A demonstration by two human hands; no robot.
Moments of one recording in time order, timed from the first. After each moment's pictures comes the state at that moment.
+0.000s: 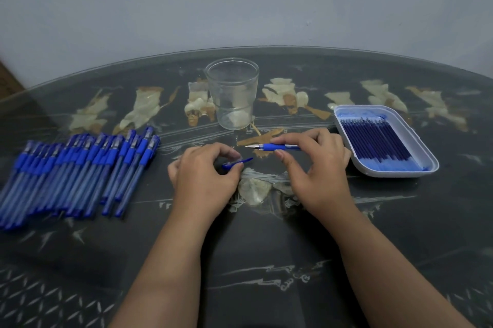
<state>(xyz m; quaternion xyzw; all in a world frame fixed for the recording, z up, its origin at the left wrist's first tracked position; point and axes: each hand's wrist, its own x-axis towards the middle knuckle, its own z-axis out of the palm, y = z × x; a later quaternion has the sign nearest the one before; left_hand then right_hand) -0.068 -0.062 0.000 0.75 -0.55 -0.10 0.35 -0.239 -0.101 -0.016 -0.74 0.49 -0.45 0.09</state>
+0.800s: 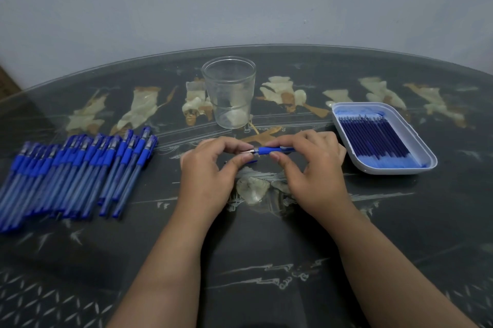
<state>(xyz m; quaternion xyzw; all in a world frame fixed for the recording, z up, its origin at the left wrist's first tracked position) -0.074 -0.064 0.000 0.61 -0.60 -0.14 0.49 -0.238 -0.099 -0.015 -0.75 0.48 -0.45 0.10</state>
